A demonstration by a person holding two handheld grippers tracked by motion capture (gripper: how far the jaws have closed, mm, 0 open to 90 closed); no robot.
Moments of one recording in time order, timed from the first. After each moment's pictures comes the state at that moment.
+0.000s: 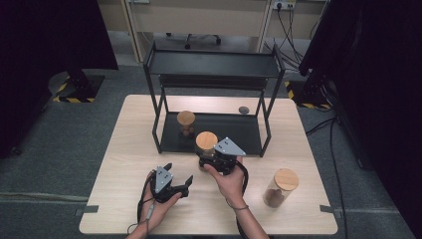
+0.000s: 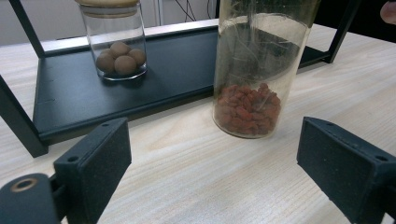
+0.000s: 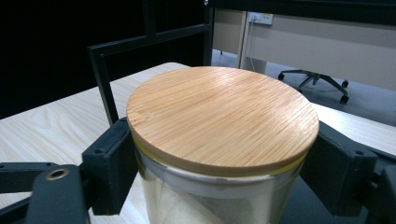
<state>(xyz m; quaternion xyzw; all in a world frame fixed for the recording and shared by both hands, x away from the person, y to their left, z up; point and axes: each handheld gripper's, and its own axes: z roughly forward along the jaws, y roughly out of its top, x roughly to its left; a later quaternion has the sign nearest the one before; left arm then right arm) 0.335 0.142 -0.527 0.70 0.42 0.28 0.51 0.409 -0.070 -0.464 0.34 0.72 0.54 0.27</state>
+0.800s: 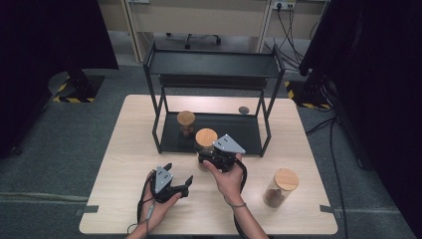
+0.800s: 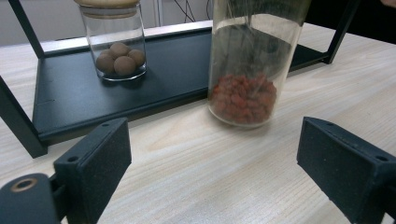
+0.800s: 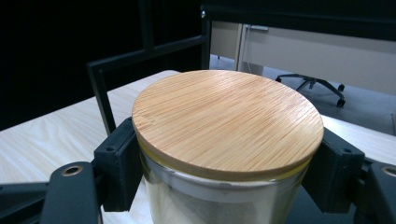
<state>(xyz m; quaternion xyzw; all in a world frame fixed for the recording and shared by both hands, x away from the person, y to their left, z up) 0.334 0.142 -0.527 0.70 0.42 0.28 0.51 0.412 -0.067 -0.452 0.35 0.71 0.55 0.27</state>
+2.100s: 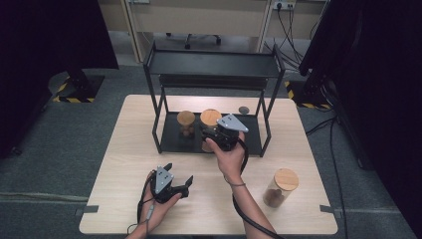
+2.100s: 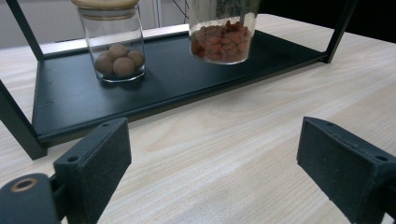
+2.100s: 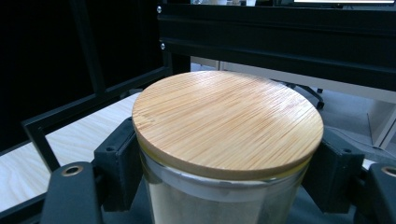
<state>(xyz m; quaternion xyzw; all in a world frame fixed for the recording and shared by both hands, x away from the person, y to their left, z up) 0.334 0.142 -0.527 0.70 0.41 0.28 0.51 0.460 -0.070 -0.419 0.37 0.69 0.54 0.29</state>
